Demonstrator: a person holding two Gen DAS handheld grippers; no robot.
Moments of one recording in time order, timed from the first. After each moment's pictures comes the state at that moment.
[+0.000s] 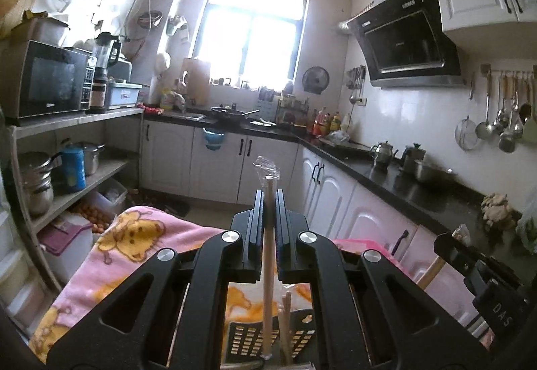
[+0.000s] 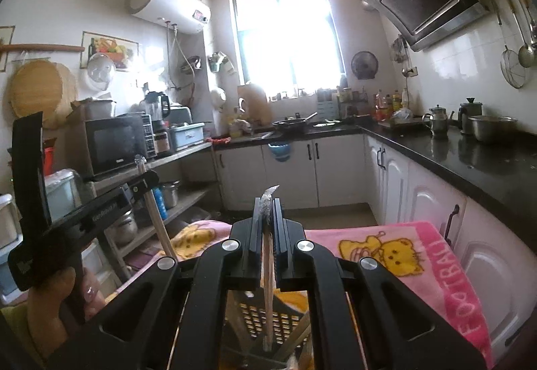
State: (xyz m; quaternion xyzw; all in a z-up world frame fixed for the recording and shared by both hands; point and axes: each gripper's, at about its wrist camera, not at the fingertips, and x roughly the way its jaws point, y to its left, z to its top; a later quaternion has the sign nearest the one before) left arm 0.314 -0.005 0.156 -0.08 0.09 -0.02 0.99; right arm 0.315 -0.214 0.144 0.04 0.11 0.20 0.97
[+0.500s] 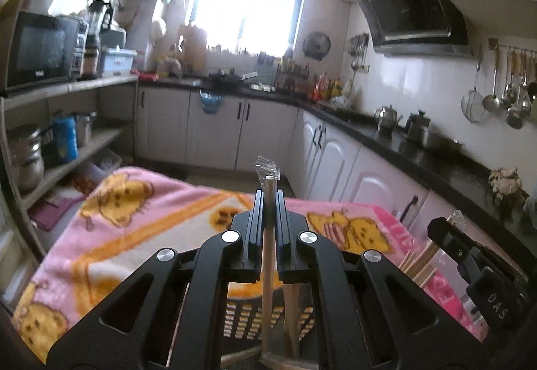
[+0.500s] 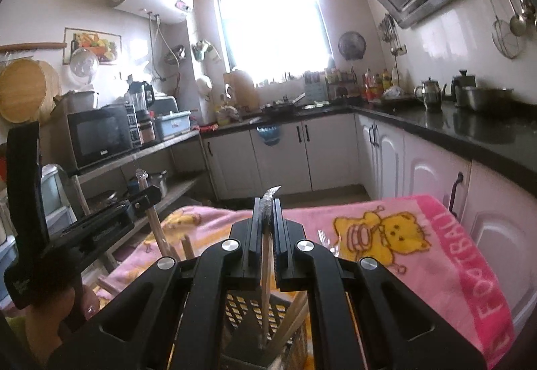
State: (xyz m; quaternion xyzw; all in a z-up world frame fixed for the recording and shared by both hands) left arm 0.351 -0.007 0.097 -0.09 0.17 -0.03 0.98; right arm 0.352 -0.217 0.085 0.07 0.15 0.18 0.97
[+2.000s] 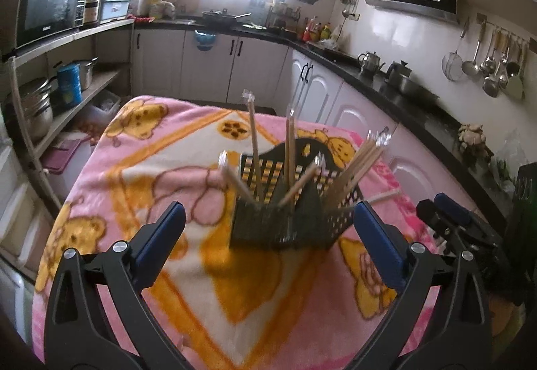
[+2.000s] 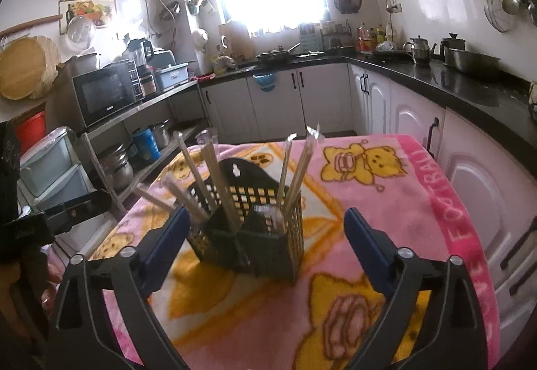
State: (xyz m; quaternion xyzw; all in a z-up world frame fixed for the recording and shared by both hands) left arm 0.220 0.021 0.090 -0.10 0.30 -0.07 0.94; right arm 0.244 -0.229 0.083 0.05 0.26 0.17 0.95
